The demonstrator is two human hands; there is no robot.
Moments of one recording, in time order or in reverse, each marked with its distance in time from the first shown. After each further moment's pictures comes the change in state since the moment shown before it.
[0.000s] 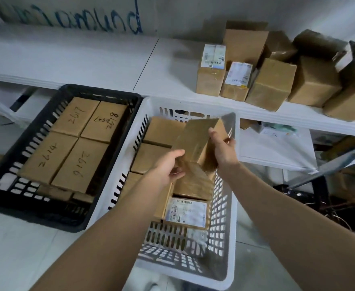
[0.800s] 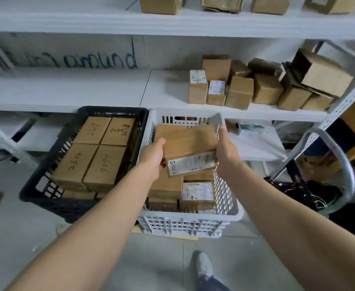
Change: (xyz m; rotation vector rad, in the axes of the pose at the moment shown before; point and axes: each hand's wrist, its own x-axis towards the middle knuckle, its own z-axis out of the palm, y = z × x) left_hand -0.133 -0.017 -0.116 0.094 -0.049 0.351; right_hand -0.201 0.016 0.014 0.082 0.078 -0.056
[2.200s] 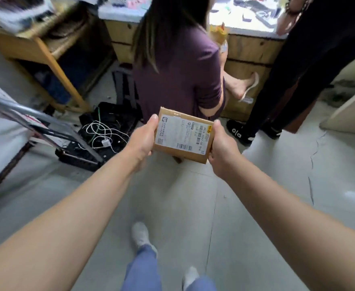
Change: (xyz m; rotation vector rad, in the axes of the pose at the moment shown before) left_hand -0.438 -0.391 0.362 0.946 -1.307 0.208; right_hand -0.371 0.271 -0.573 0.772 1.077 -0.025
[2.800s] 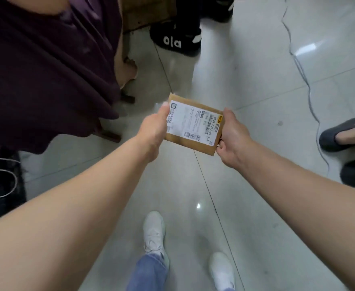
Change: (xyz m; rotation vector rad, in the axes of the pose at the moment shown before) left_hand 0.319 -0.270 0.310 0.397 -0.510 -0.214; right_hand 0.339 0.233 -0.183 0.414 0.548 0.350
